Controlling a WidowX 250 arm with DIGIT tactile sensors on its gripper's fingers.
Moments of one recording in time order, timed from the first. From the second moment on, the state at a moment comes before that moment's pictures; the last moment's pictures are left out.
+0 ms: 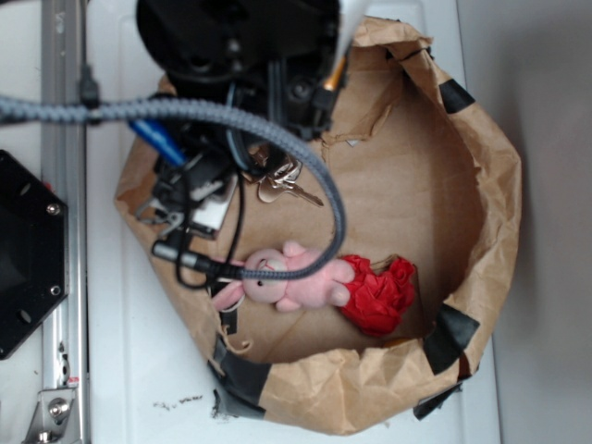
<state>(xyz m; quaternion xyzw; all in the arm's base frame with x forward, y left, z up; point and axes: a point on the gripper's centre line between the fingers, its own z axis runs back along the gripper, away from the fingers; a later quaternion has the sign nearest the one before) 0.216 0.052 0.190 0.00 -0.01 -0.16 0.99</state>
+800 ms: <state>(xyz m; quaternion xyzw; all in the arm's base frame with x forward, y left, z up) 0.248 0.050 0.120 -0.02 -0.04 -0.30 0.95</state>
